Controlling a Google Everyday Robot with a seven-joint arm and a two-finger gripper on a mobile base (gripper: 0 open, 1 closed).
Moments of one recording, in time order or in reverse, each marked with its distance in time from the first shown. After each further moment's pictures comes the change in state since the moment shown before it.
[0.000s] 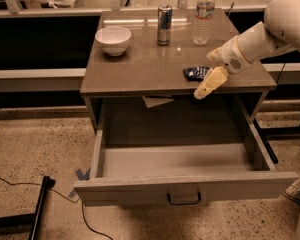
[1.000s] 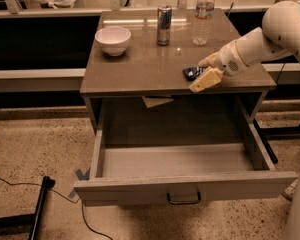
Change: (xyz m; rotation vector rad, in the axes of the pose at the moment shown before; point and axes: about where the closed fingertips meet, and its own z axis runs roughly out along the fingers) arm 0.006 -0.007 0.019 -0.041 -0.052 0.047
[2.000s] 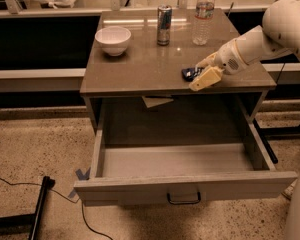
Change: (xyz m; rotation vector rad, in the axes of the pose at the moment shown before) arm -0.003 0.000 -0.003 0.000 0.000 0.000
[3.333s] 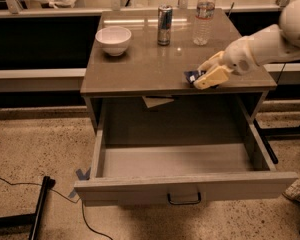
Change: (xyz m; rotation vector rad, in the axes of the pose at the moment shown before) arm -0.013 0.017 -0.031 0.025 -0.095 -0.075
